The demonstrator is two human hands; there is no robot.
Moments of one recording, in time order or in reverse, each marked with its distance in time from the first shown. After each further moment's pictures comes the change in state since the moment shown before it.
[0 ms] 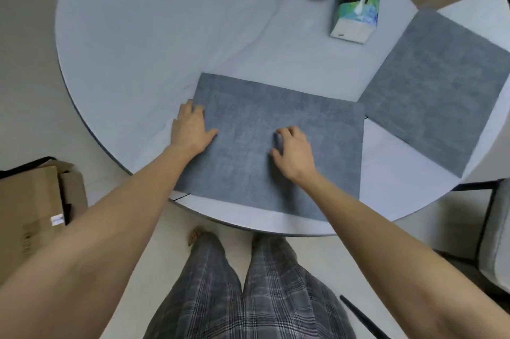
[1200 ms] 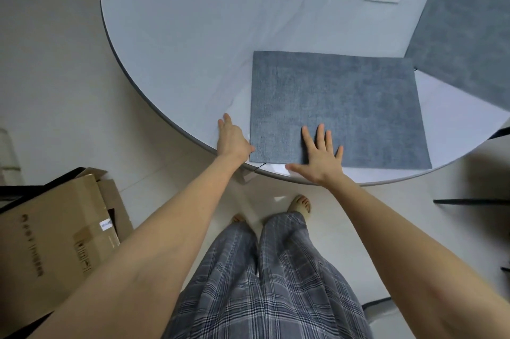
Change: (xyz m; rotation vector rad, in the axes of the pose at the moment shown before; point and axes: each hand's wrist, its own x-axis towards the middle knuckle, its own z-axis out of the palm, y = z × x) left_hand -0.063 -0.107 -0.008 -0.064 -0.261 -0.003; right_hand -0.084 -0.103 0.107 -0.158 -0.172 0.264
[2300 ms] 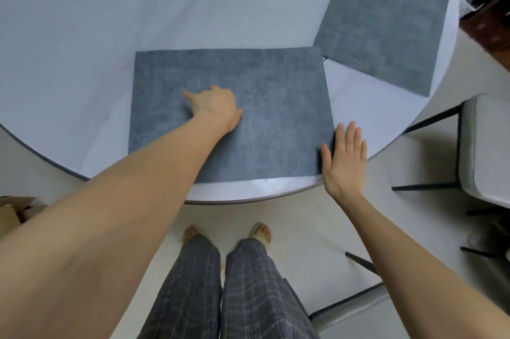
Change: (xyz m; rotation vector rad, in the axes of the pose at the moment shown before) left_hand 0.027 0.232 0.054 0.669 0.032 0.155; right_hand 0.000 0.241 -0.040 0.110 0.437 0.211
